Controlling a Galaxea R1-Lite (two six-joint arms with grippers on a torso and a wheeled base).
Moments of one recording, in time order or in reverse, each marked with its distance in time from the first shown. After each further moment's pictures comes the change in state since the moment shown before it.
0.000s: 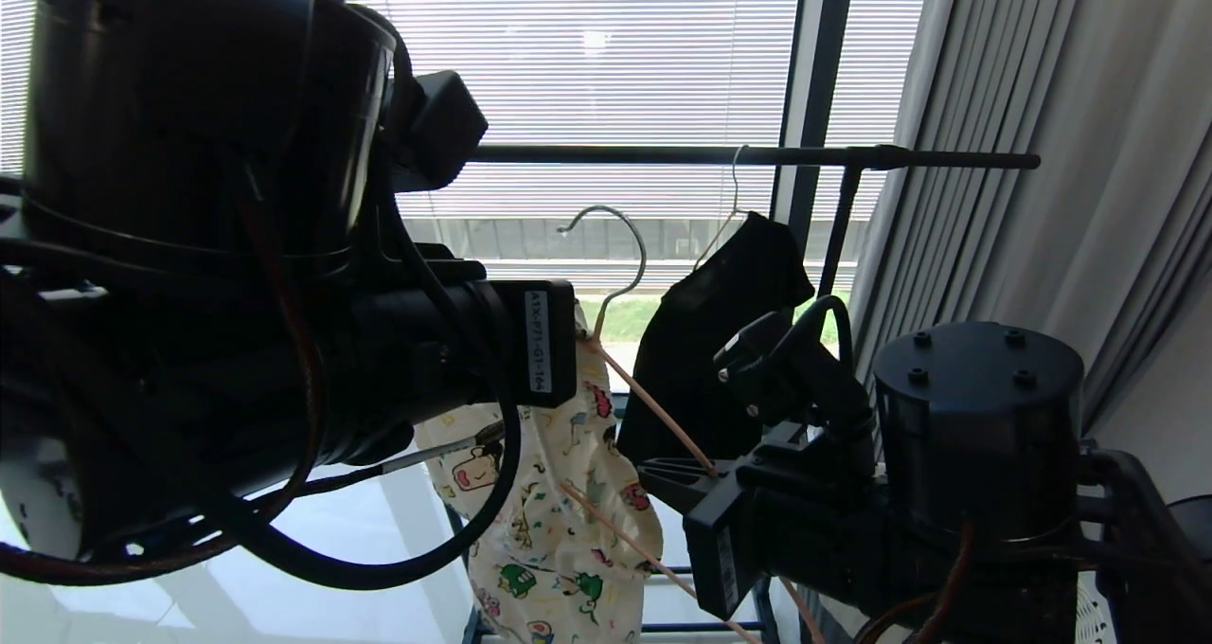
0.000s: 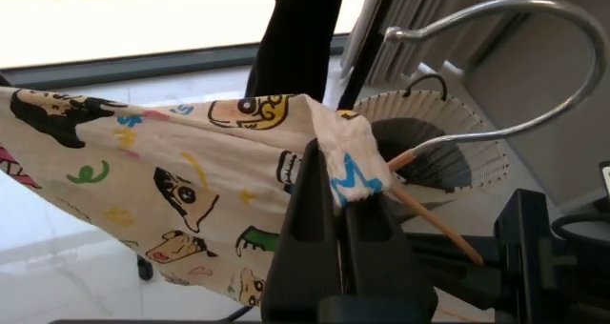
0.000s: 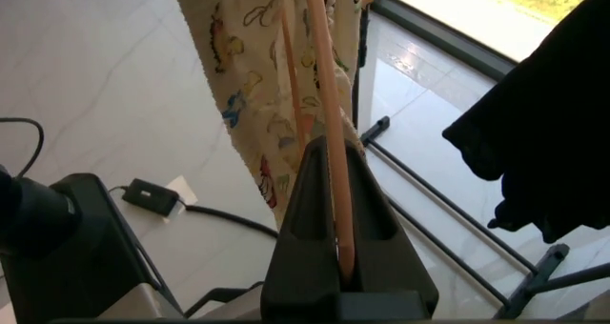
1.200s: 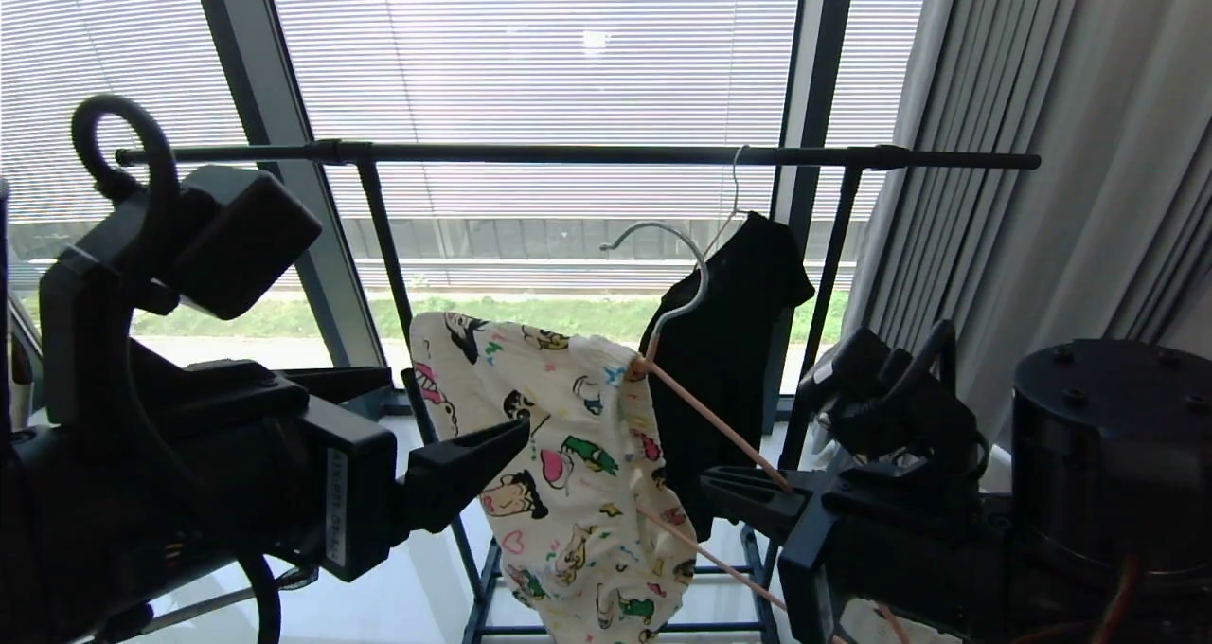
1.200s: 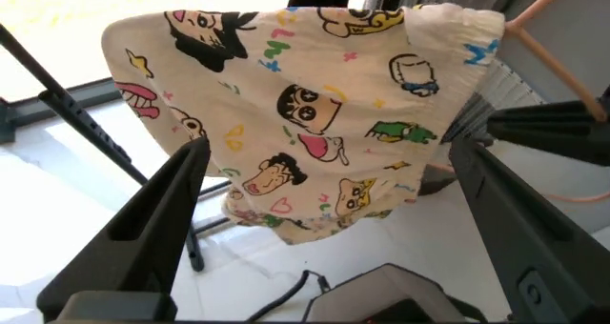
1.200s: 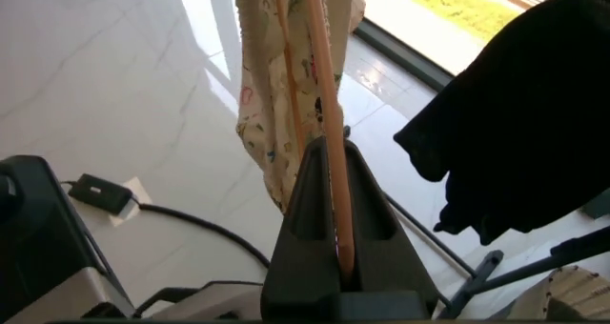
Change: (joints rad) left arm 0.017 -0.272 0.313 -0.046 -0.071 0.190; right arm -0.034 -0.144 0.156 -0.027 0.032 -0.163
